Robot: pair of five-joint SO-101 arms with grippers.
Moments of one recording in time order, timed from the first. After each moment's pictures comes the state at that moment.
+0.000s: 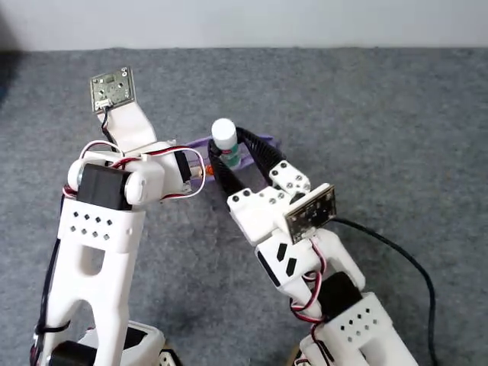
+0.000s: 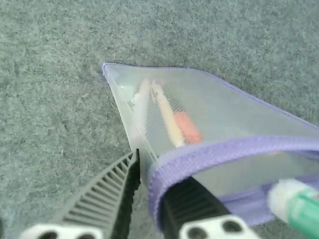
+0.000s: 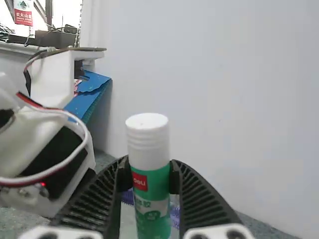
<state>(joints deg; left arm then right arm) 10.2 -24.6 9.4 88.6 35.5 -34.8 -66.3 64.9 2.5 4.5</state>
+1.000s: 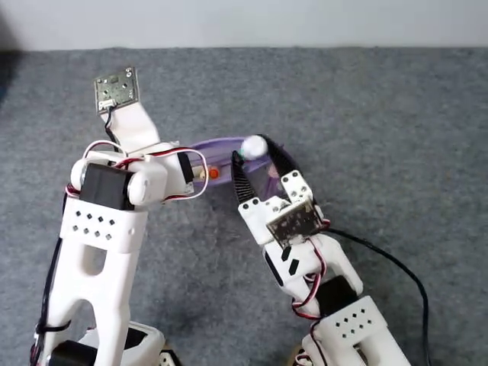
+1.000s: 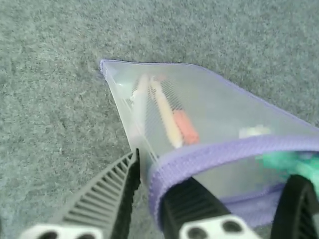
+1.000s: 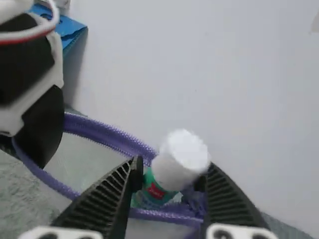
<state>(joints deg) 10.7 -24.4 9.4 89.0 35.5 -29.2 -67.8 75.4 0.5 14.5</state>
